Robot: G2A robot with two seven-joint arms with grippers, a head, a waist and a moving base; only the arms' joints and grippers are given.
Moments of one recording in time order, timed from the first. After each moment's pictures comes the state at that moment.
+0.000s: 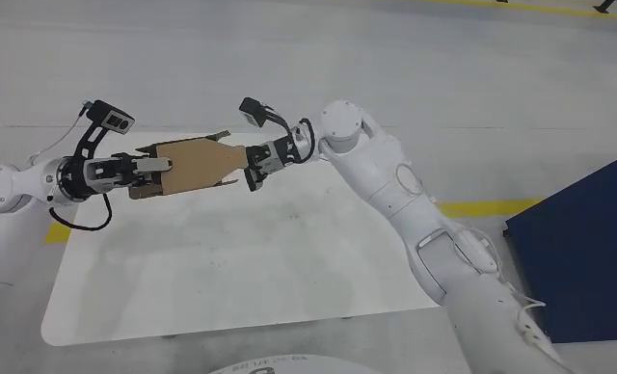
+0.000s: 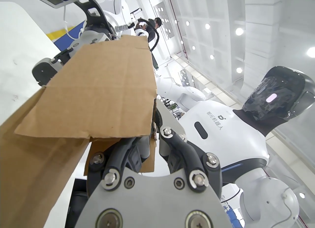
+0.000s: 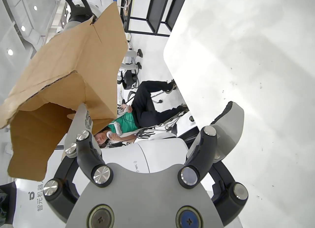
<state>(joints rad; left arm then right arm) 1.00 -0.93 -1.09 -1.32 -0.93 -0.43 -1.39 -0.66 -1.23 0.77 -1.11 0.38 0.01 1.30</state>
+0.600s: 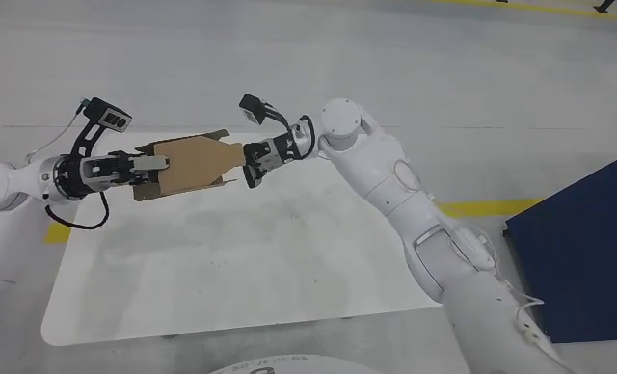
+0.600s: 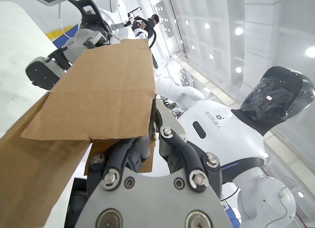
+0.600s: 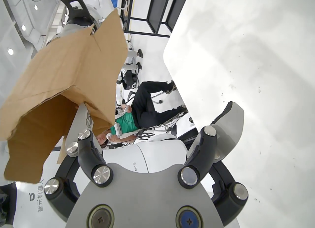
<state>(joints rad) 1.02 -0.96 -1.16 -1.32 -0.90 -0.40 -1.42 -0.64 -1.24 0.79 -1.06 0.41 -0.04 1.33</state>
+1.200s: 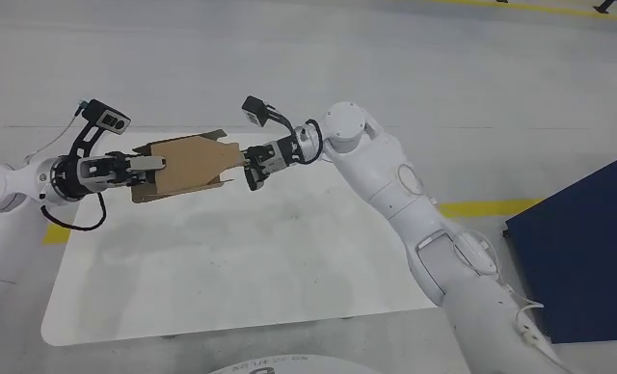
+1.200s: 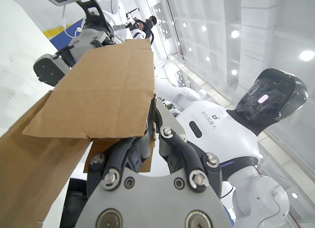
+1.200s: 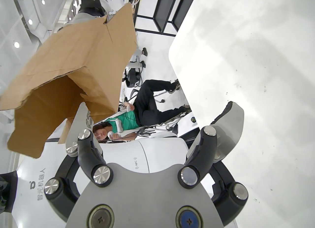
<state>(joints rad) 1.03 -0.97 -1.17 -1.31 -0.91 -0.36 -1.41 -0.68 -1.23 0.80 -1.12 0.39 -0.04 1.32</state>
